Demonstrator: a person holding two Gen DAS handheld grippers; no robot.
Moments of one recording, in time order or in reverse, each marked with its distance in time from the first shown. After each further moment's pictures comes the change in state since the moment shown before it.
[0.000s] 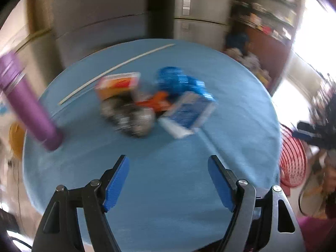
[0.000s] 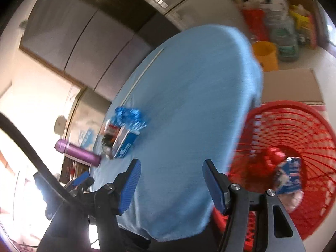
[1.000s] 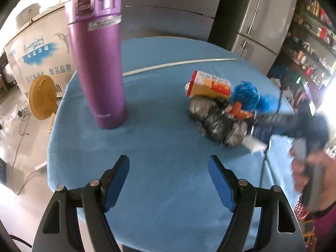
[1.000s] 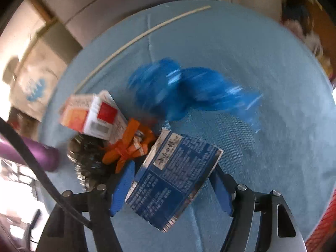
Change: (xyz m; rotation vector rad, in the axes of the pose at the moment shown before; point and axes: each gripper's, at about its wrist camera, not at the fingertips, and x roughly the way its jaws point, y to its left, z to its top) left arm -0.005 0.115 -0.005 -0.284 0.000 0.091; right arm 0.274 0.186 0.047 -0.287 0.254 -0.493
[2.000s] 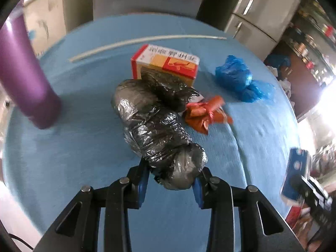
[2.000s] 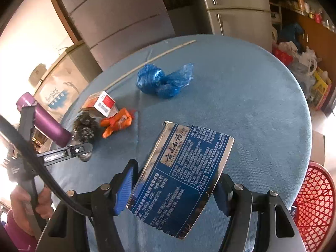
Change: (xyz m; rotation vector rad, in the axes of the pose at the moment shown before) left arm 0.056 -0.093 0.010 0.008 0.117 -0.023; right arm -0.092 -0.114 -0.109 -0.005 -0.308 0.168
